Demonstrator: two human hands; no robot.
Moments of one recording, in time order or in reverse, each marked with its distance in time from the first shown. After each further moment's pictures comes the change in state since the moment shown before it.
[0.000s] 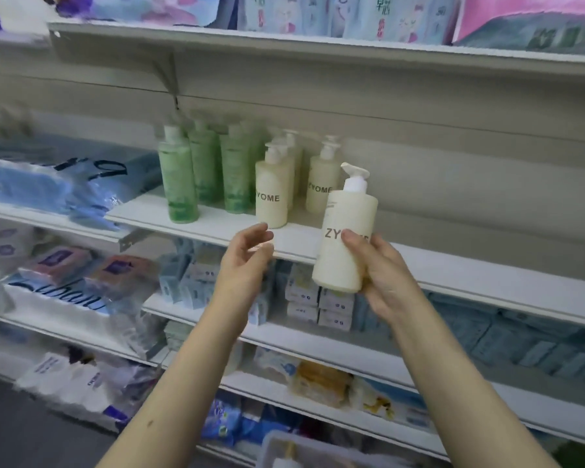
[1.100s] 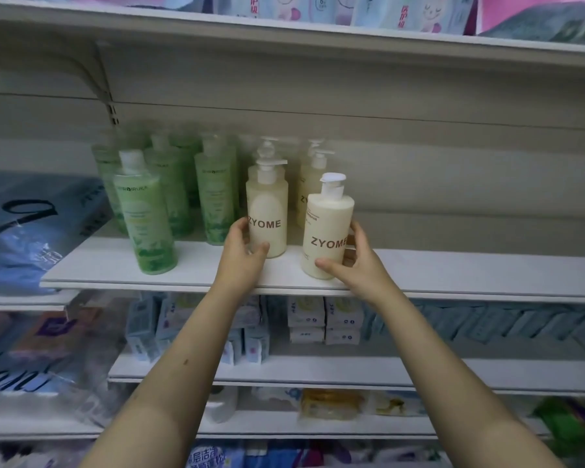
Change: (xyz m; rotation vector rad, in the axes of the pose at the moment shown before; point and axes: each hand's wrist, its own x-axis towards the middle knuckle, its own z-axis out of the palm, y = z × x) left_hand 0.167 -0.049 -0.022 0.316 -0.231 0.020; right_hand 0.103 0.051 0.026 -0.649 0.132 -0.194
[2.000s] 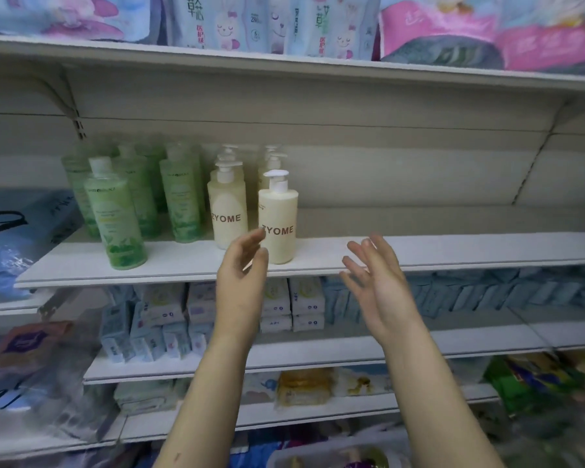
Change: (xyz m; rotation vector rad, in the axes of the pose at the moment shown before) left_hand -0.137 0.071 0.031 -0.336 0.021 0.115; right_hand -0.126 -0.045 -0.043 0.649 0.368 0.129
